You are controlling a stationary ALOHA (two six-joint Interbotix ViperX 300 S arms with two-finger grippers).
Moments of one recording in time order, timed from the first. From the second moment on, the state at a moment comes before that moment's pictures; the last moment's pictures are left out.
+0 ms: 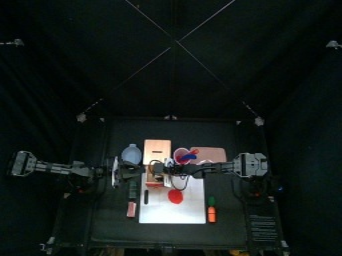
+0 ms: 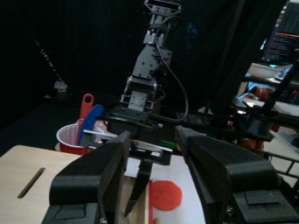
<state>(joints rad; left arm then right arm) 0.03 -0.69 1.31 -0.07 -0.75 -0.12 -0.11 0.30 0.27 -0.06 0.19 0.01</state>
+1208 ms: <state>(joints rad) 0.10 -0.67 1.28 -0.18 -0.74 -0.12 0.03 -0.30 0.96 -0.12 0.12 0.05</state>
